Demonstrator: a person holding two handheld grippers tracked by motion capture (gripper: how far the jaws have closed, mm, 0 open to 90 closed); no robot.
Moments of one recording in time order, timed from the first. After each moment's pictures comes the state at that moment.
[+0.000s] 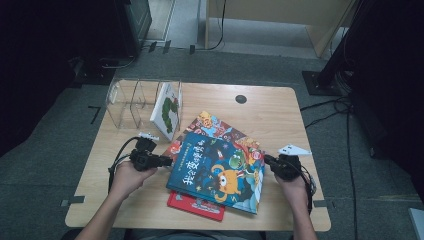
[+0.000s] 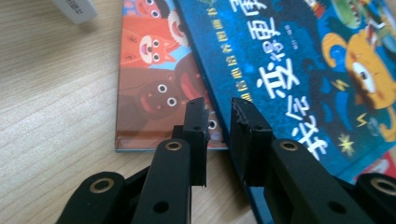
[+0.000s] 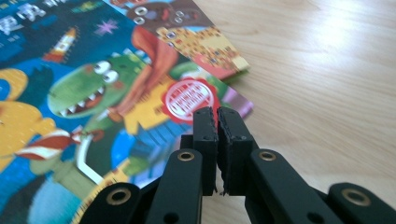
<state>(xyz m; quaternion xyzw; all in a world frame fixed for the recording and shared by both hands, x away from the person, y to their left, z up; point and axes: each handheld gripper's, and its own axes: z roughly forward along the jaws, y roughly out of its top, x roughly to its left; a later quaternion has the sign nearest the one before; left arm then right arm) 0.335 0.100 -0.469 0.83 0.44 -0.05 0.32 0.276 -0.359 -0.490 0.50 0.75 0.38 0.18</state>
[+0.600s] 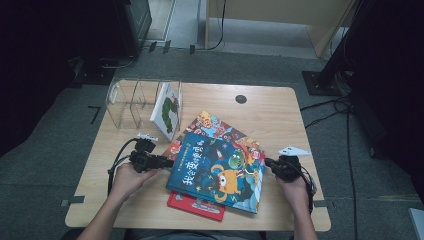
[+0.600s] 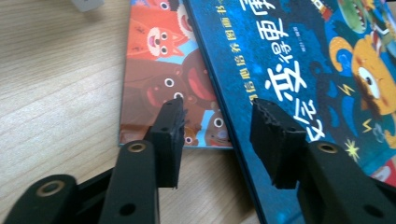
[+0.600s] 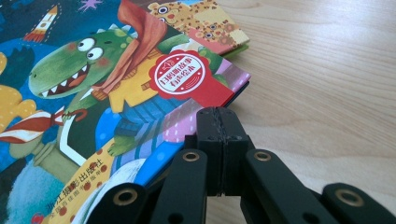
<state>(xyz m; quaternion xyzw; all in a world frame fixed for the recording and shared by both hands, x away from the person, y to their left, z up) 0.334 0.103 -0.474 0.82 0.47 -0.06 0.33 0.282 -0.362 -0.501 0.51 0.76 0.37 0.16</state>
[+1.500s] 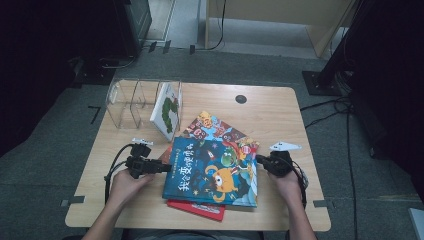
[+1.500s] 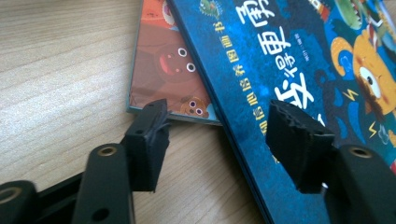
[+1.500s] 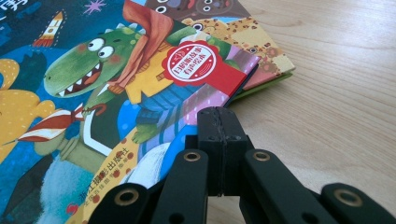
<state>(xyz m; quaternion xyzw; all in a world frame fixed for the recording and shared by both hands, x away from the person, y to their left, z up) 0.322 0.116 -0.484 0.80 0.49 -0.07 0.34 0.298 -0.342 -0.501 0.48 0.78 0.38 0.13</state>
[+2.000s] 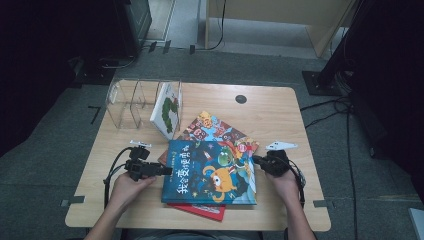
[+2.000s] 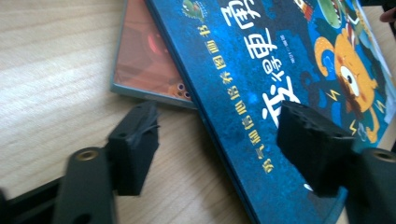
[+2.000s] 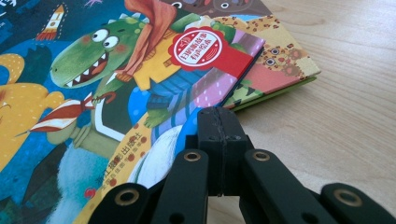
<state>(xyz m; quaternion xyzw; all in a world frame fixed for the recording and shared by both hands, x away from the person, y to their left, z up) 0.316 0.118 -0.489 0.79 0.50 -0.10 0.34 0.301 -0.334 -0.501 0.48 0.79 0.38 0.12</state>
